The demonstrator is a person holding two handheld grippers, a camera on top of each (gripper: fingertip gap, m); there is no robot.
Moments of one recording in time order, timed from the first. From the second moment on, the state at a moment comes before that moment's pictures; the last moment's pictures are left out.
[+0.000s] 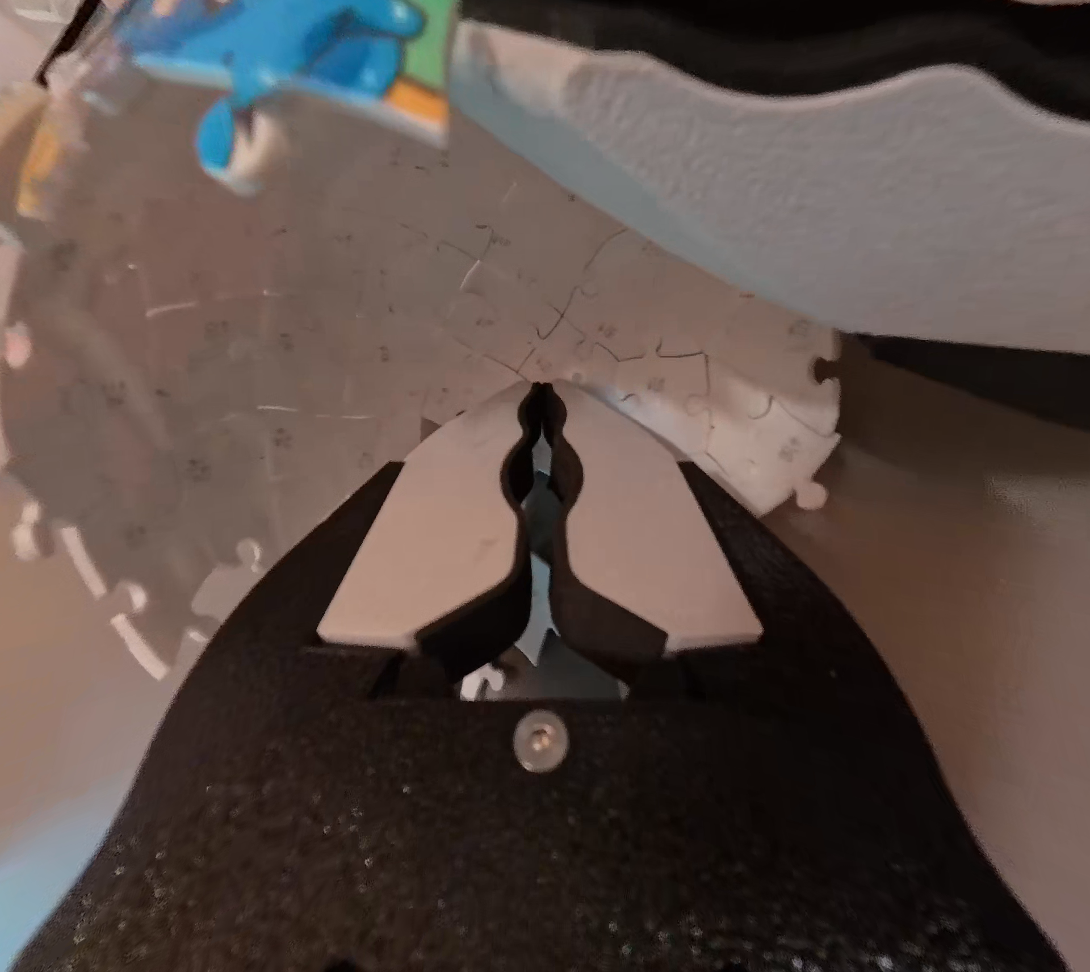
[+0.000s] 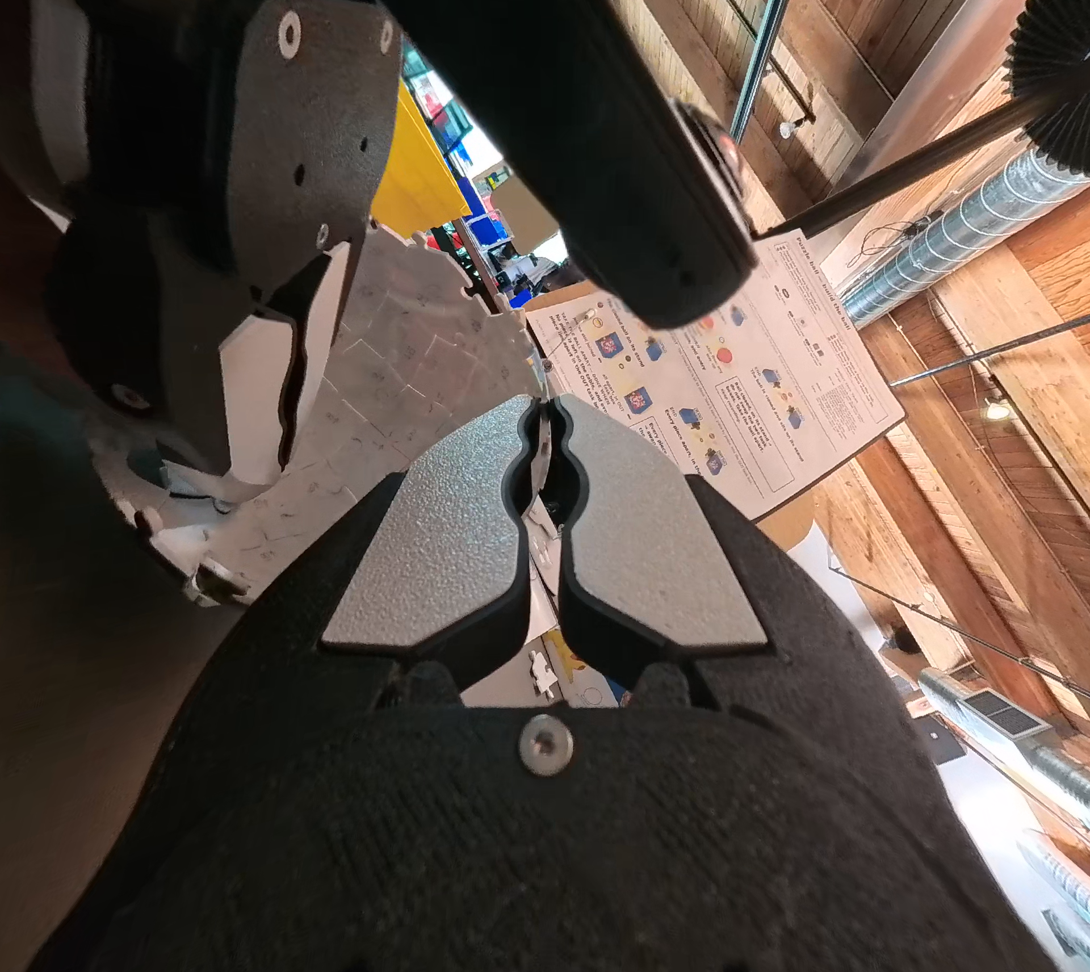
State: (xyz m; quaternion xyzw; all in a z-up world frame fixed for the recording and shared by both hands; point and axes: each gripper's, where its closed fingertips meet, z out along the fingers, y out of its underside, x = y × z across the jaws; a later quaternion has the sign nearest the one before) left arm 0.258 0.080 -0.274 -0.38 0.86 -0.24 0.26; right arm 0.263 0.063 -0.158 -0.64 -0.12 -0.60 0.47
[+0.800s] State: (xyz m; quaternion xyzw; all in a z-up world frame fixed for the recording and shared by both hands) left arm 0.251 0.087 -0.275 -0.37 0.86 -0.22 0.27; right arm 0.260 0.064 -0.158 -0.64 -0.13 -0.60 0.47
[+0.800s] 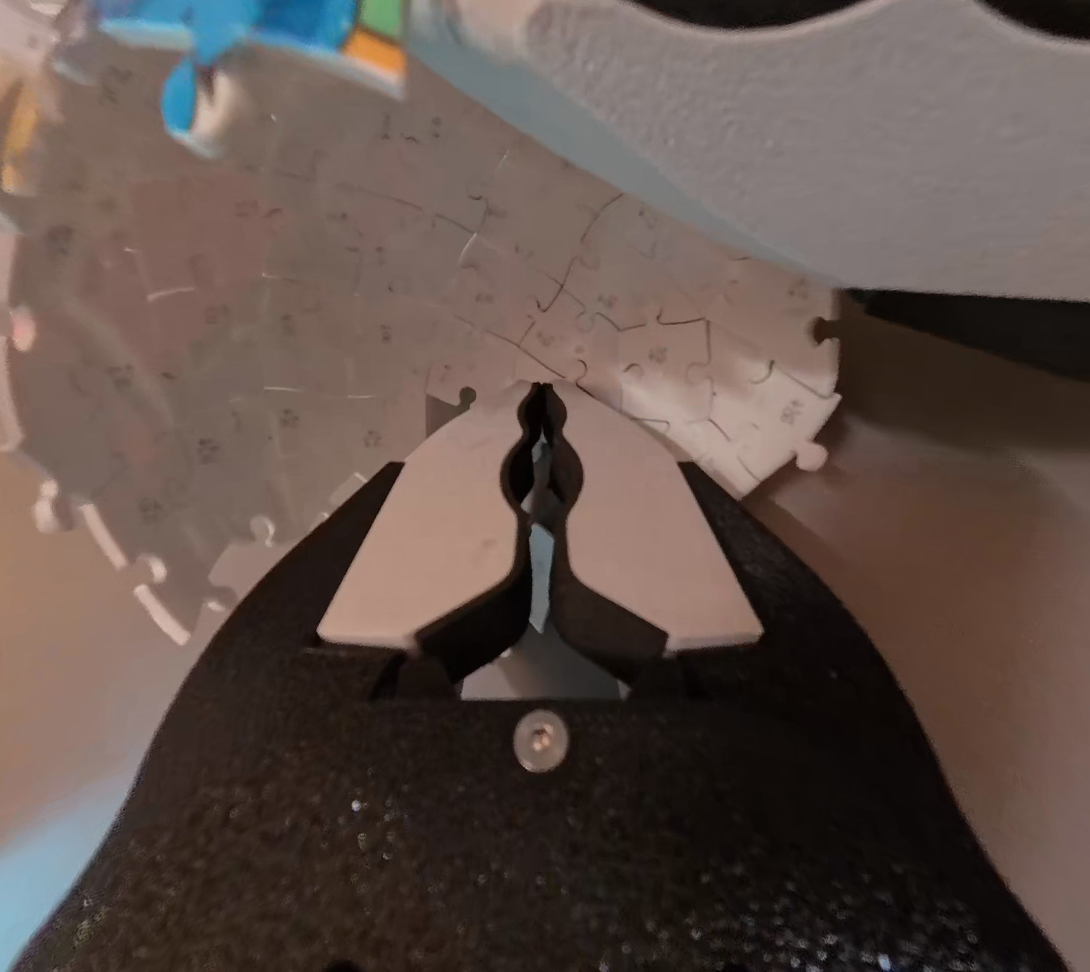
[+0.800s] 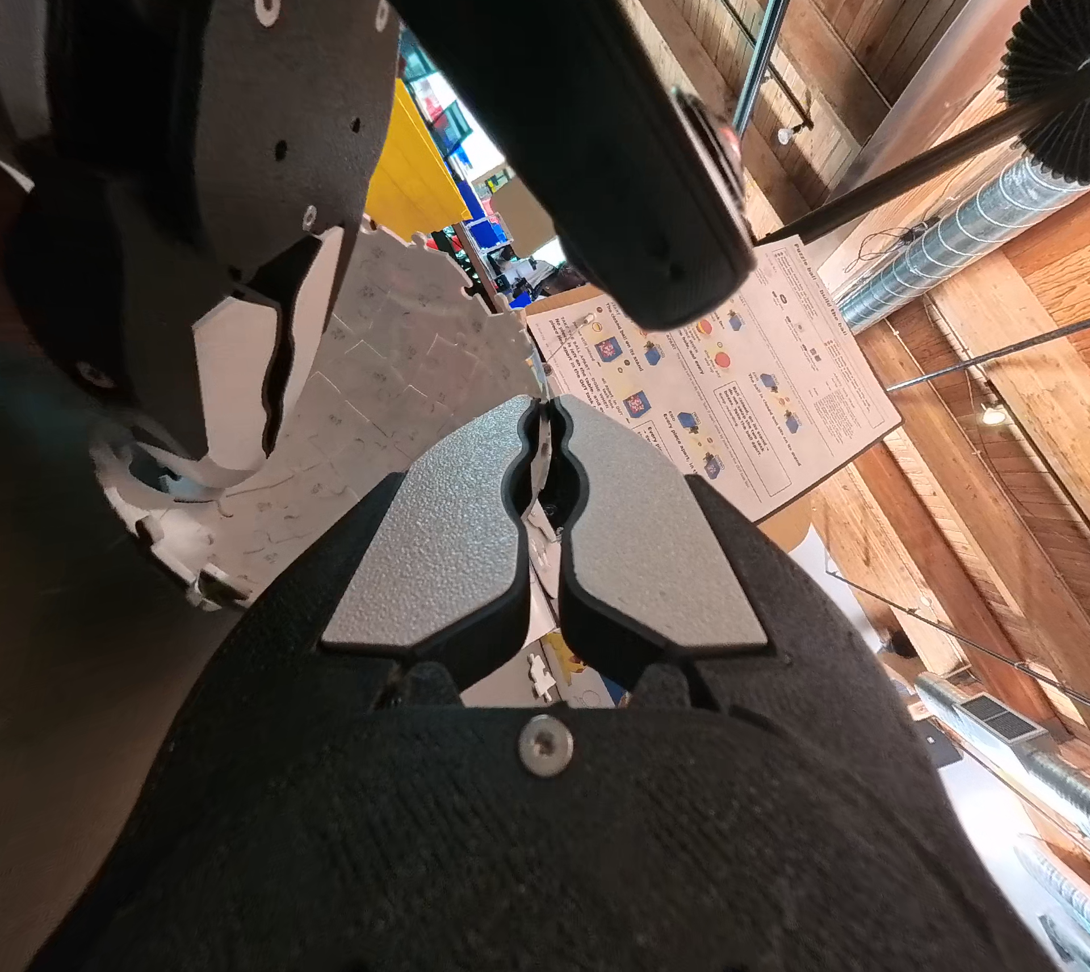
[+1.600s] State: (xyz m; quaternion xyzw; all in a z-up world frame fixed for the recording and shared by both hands) left arm 0.242 0.119 -0.219 -0.44 0.78 -0.33 0.29; right arm 0.256 0.065 -0.157 -0.63 -0.14 -0.60 0.47
